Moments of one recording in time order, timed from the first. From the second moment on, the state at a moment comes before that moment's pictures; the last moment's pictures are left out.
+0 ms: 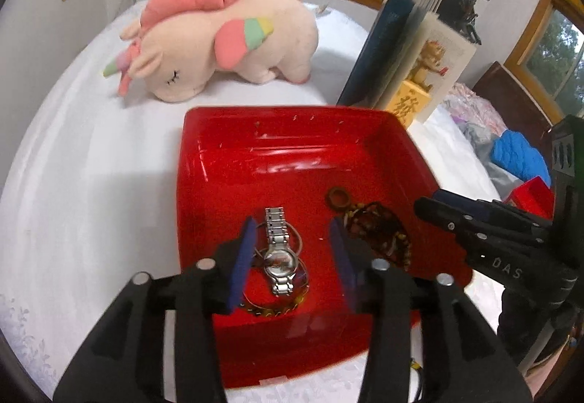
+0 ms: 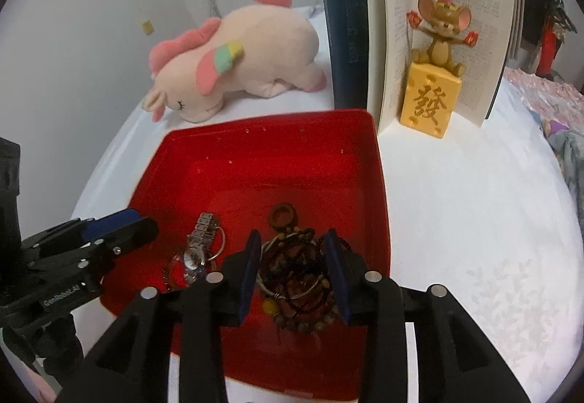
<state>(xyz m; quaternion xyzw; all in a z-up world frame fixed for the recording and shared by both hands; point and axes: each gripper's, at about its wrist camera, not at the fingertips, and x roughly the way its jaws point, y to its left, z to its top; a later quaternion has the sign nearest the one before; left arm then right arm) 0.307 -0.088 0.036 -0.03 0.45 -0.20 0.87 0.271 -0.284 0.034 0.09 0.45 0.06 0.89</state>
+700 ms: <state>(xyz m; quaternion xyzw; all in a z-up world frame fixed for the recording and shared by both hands) 0.163 -0.063 0.059 0.03 0.39 -0.14 0.91 0.143 -0.269 0.056 0.07 0.41 0.08 0.91</state>
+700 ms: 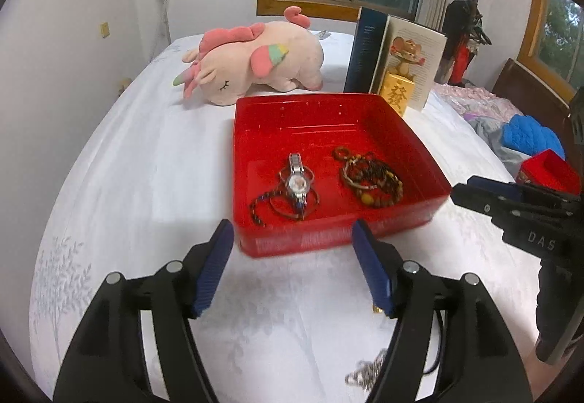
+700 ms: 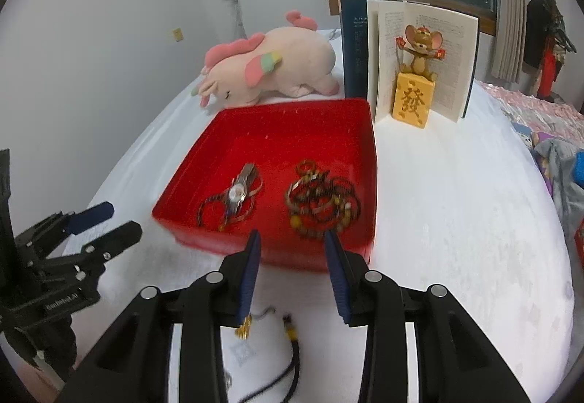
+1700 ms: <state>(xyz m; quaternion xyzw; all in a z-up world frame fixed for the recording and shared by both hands) 0.095 -0.053 -0.003 0.03 0.45 -0.16 0.88 0.101 -0.259 -0.021 0.05 0.49 0.10 0.86</state>
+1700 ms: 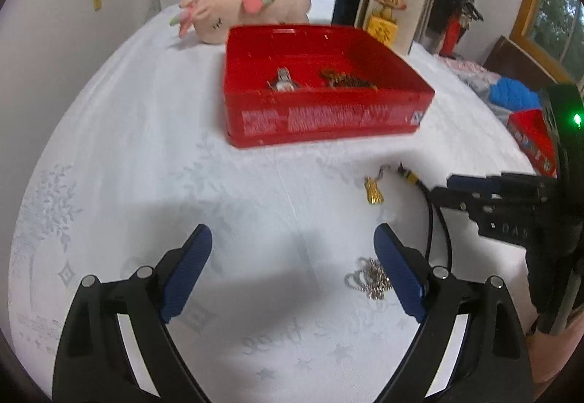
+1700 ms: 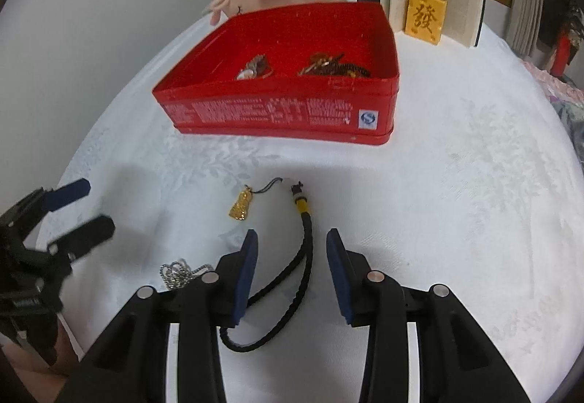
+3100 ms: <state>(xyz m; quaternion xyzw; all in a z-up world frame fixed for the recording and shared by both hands) 0.124 -0.081 -0.048 0.07 0.49 -0.18 0.85 0.137 -0.240 -0.046 0.00 0.51 0.10 0.86</state>
